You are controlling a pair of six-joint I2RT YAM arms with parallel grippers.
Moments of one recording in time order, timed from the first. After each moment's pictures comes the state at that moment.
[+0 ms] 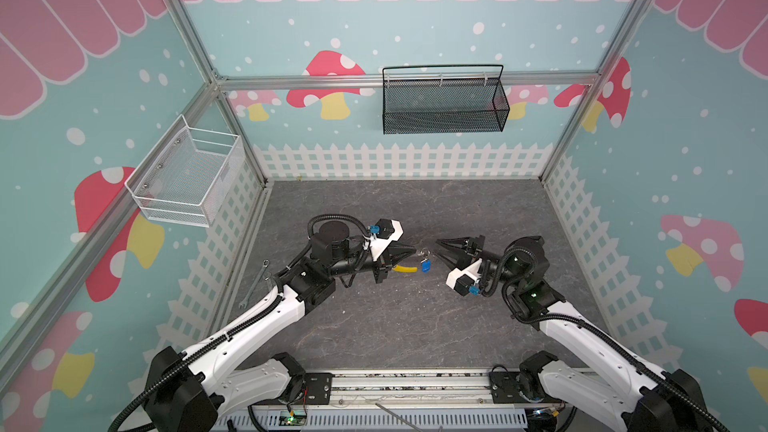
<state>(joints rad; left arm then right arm) -0.63 1.12 0.85 0.08 0.65 0.11 0.45 0.98 0.58 0.43 -0.72 -1.19</state>
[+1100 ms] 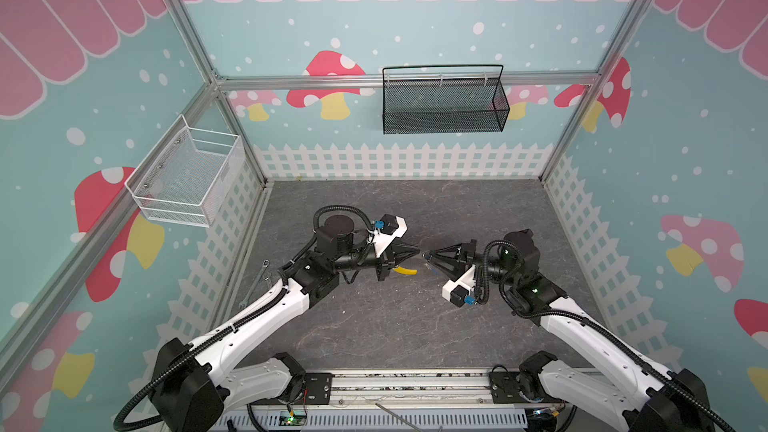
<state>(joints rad) -0.63 1.17 0.90 0.05 0.72 0.08 0.49 0.99 0.65 0.16 -0.75 -1.46</state>
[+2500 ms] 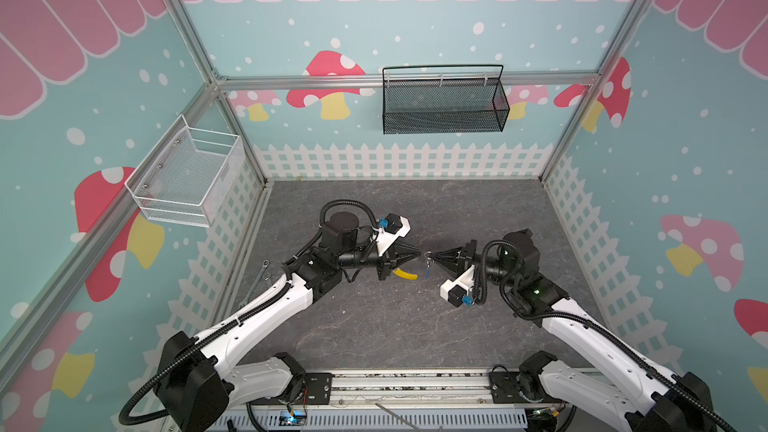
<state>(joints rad) -0.62 1.21 0.94 -0.02 0.73 0.11 0.51 0.97 0.68 0.08 -0.69 -1.45</state>
